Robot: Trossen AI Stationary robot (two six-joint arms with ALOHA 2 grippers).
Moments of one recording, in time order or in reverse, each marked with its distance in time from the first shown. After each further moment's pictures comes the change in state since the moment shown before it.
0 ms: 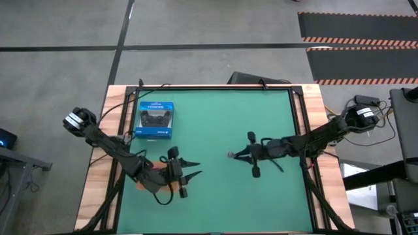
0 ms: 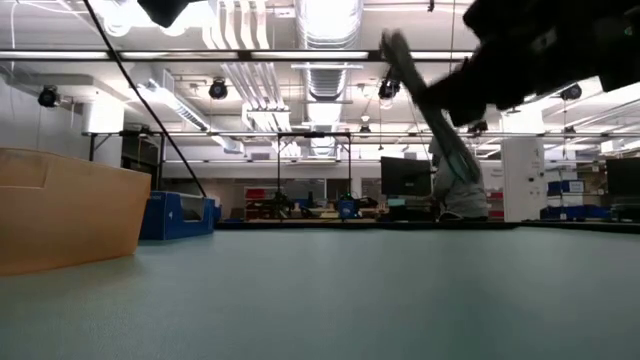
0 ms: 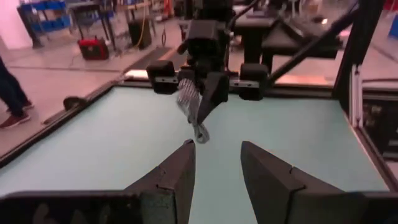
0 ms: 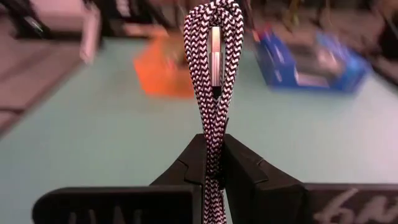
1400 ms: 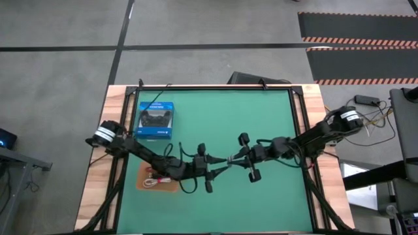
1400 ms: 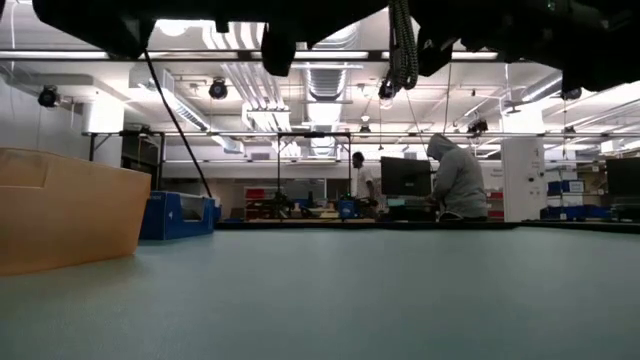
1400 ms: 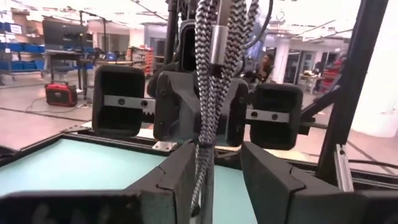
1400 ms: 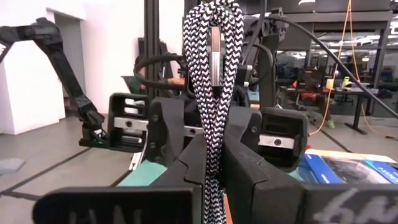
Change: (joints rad) left arm 0.221 0.420 0.069 0.813 0.300 0.177; right arm 0.000 0.227 0.047 0.667 -0.175 -0.062
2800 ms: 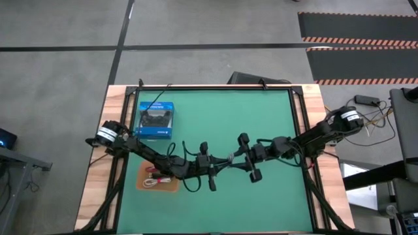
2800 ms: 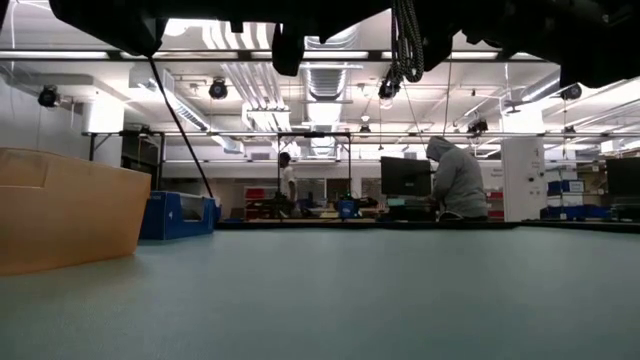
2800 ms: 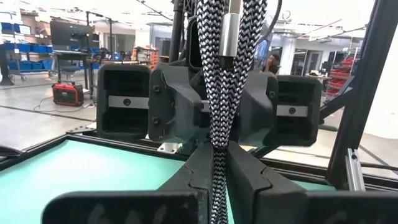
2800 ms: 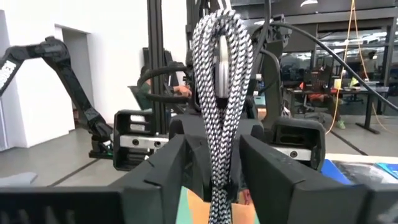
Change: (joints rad) left arm 0.026 0.021 0.046 -0.028 -0.001 0.001; right arm 0.000 -0.009 0.011 0.009 -0.014 0.049
